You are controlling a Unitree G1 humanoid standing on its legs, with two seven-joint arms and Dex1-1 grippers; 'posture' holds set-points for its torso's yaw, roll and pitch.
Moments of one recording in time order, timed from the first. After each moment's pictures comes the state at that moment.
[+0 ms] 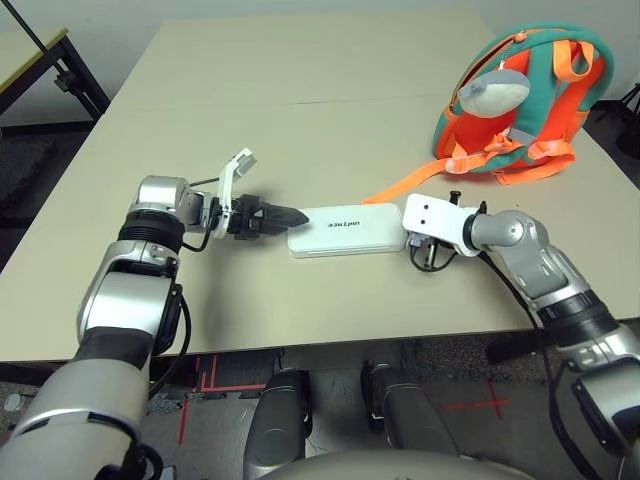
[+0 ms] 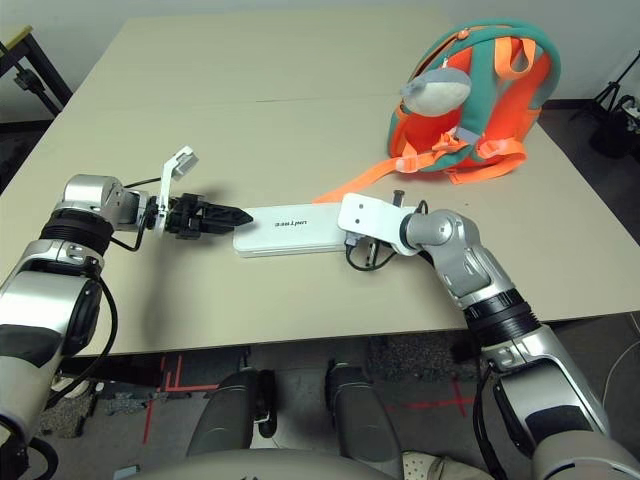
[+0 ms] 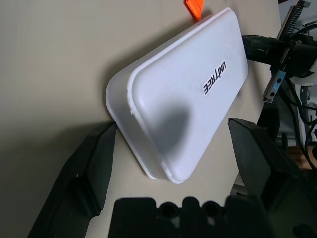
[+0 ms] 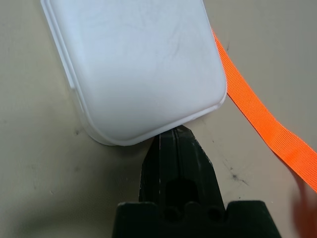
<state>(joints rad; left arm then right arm) -1.00 0.53 -0.14 0.91 -0.33 1.17 -1.22 -0.54 -0.55 0.32 0.13 -0.28 0.22 0.90</state>
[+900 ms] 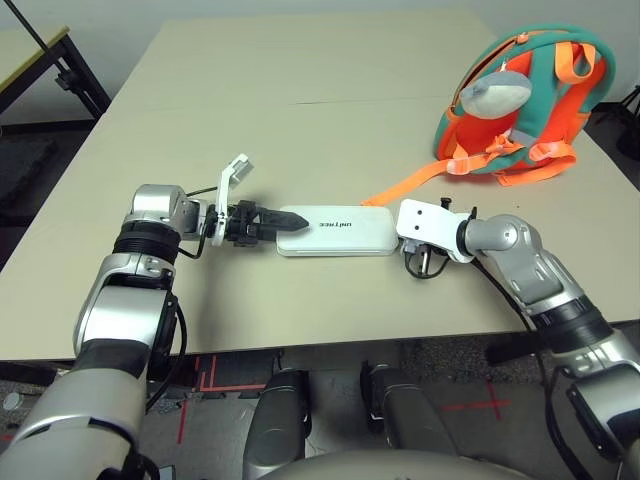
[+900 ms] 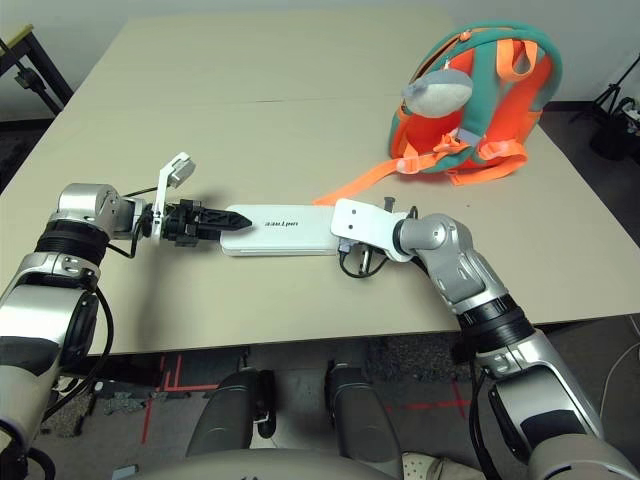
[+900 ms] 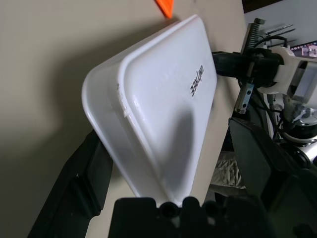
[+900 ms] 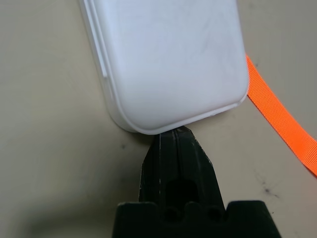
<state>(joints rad) -0.93 0.53 -0.08 0.80 -0.40 1.23 -1.25 -0.47 -0.56 0.30 0.04 -0.24 0.26 0.94</state>
